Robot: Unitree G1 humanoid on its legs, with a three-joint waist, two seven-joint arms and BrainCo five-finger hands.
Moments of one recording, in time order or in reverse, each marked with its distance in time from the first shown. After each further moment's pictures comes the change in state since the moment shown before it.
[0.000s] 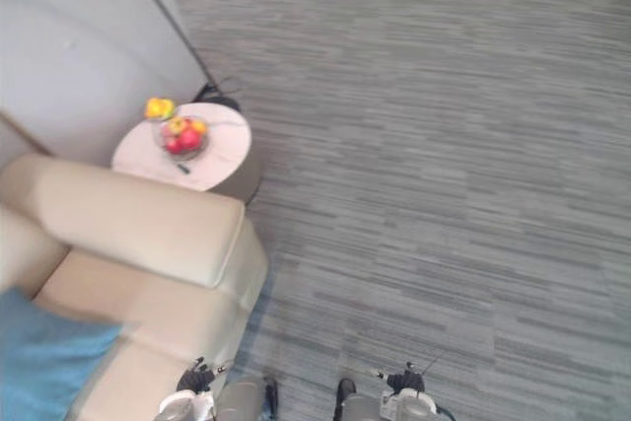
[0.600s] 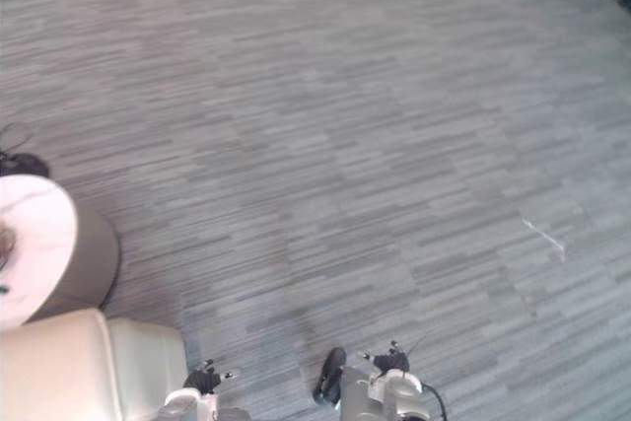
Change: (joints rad) left arm -0.079 0.018 -0.135 0.098 0.037 0.022 -0.002; right arm -0.047 -0.044 -0.010 0.059 0.003 -0.001 0.000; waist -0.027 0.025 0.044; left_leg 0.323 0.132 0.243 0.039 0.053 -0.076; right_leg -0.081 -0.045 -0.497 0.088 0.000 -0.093
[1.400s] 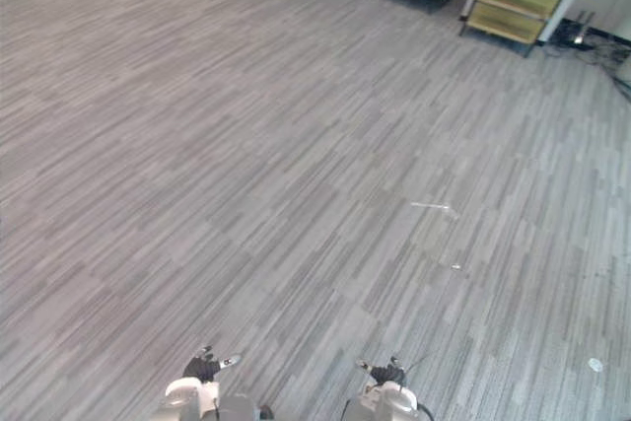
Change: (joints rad) left arm 0.019 0.019 -0.002 -0.056 -0.012 0.002 0.011; right arm -0.010 0.083 -0.040 -0.045 0.073 -0.008 -0.017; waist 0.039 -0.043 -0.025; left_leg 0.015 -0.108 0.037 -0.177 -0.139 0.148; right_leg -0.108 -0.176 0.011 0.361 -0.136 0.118
